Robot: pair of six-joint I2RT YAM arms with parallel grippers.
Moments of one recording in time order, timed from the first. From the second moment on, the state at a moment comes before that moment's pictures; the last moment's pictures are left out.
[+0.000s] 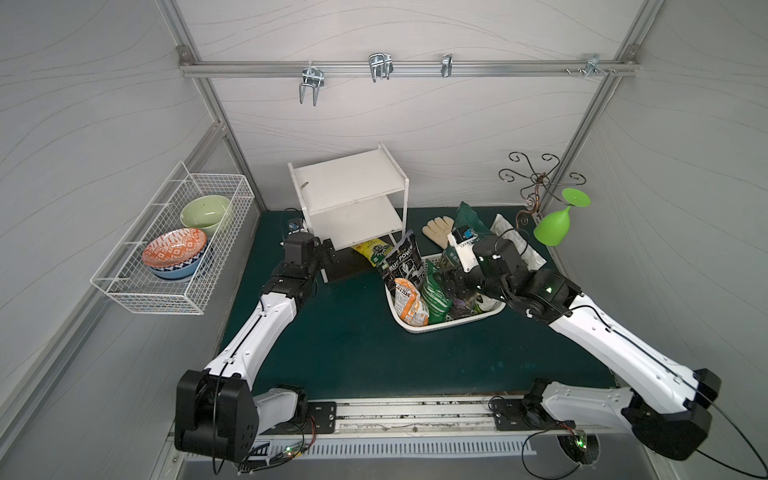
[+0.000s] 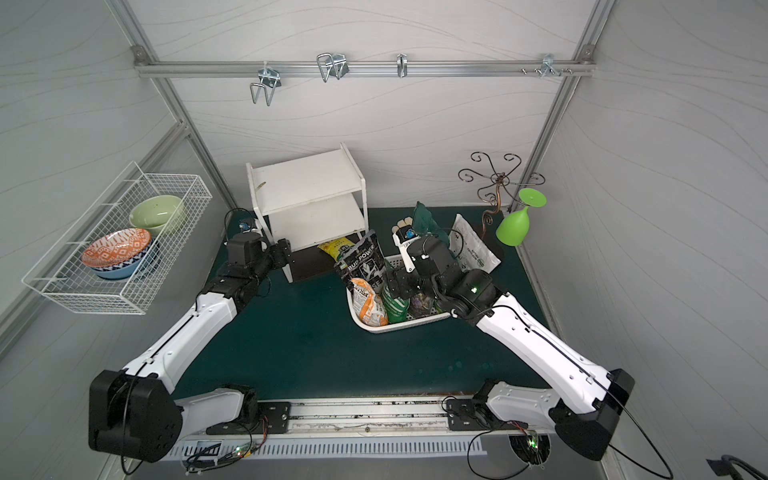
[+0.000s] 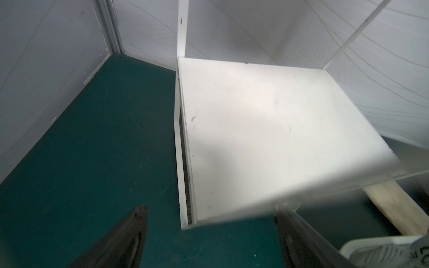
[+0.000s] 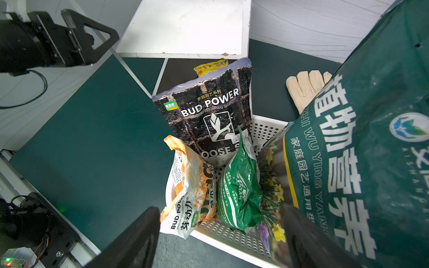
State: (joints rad) left arm -0.12 1.24 0.91 -0.17 -0.20 -0.36; right arm 0.85 1.15 1.28 -0.78 0.14 0.22
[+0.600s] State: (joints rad) left arm 0.04 1.44 1.12 -0.13 -0.17 -0.39; right arm 0.85 1.16 1.28 -0.80 0.14 0.22
